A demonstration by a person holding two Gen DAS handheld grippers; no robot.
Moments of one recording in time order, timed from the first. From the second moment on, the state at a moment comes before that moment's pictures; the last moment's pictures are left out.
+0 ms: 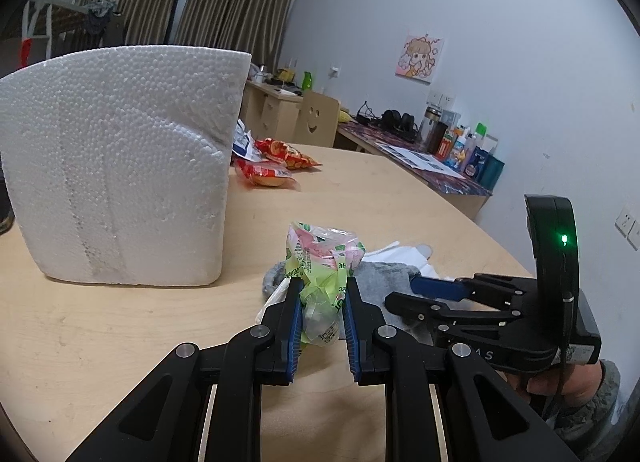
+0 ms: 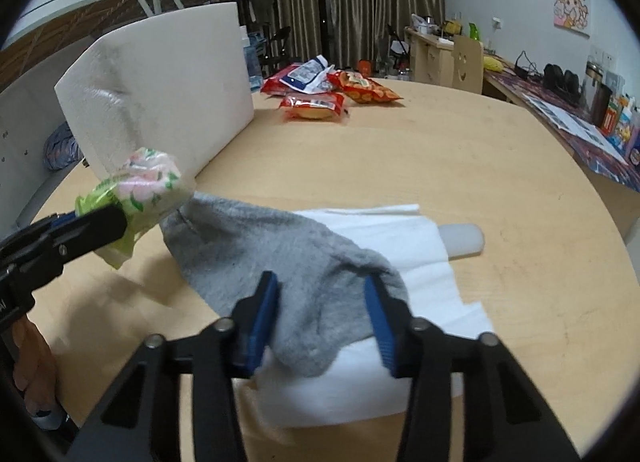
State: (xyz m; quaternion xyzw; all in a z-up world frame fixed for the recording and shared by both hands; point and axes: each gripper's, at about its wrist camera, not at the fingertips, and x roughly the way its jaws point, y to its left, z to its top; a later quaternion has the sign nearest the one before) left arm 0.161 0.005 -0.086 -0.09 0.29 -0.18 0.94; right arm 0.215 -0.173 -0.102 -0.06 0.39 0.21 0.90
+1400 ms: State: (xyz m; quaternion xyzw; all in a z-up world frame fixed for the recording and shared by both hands) left arm 0.130 0.072 -0.083 -0.13 0.26 -0.16 0.94; right arm 0.191 -0.085 -0.105 -0.16 0.39 0.28 0.86
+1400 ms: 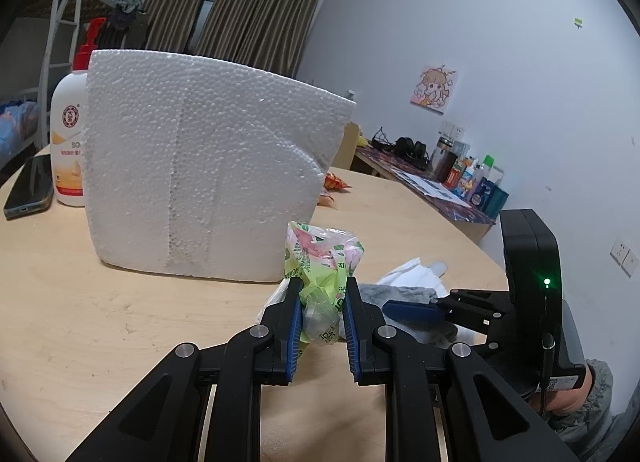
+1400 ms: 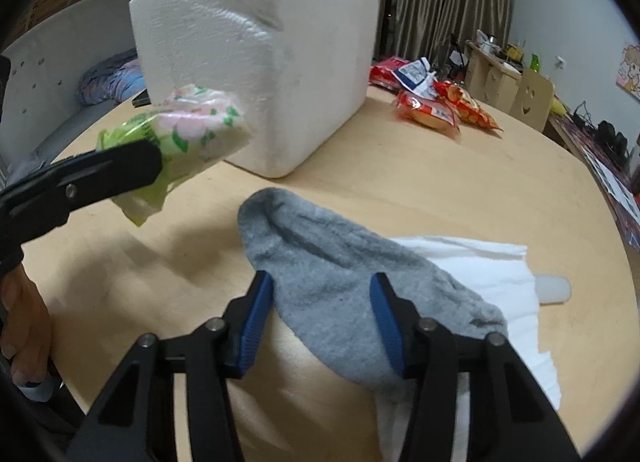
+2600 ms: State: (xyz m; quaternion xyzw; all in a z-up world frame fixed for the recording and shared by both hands) left arm 0.082 0.066 -0.042 -0.10 0.20 -0.14 0.96; right arm 0.164 -0.161 -0.016 0.02 0.27 0.28 0.92
